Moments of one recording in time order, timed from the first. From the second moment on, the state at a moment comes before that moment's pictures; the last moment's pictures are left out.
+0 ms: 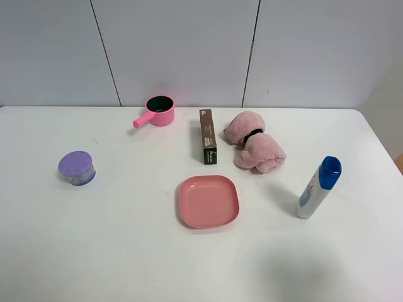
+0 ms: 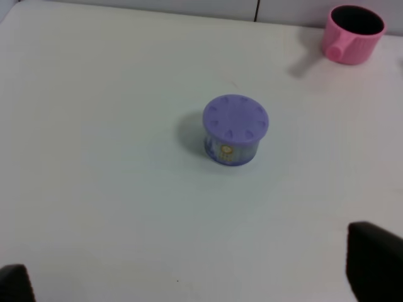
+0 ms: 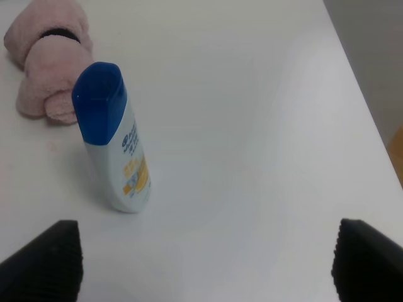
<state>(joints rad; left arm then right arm) 0.07 -0.01 -0.51 0.07 1.06 -0.13 -0.04 0.00 -0.50 -0.02 1.06 0.07</state>
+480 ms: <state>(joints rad) 0.07 -0.01 -0.51 0.07 1.06 -0.13 -0.04 0.00 -0.50 -0.02 1.06 0.07</state>
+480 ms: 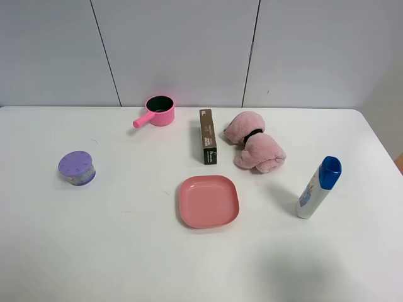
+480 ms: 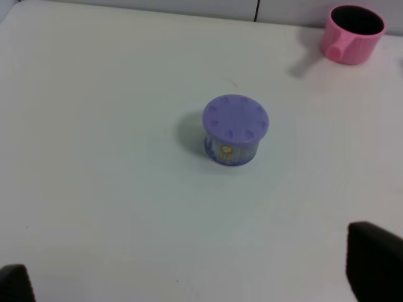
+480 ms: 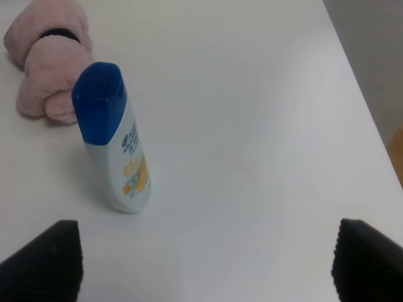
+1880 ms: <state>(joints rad) 0.07 -0.01 -0.51 0.07 1.06 -0.13 0.06 0.68 -0.46 -0.01 0.56 0.05</state>
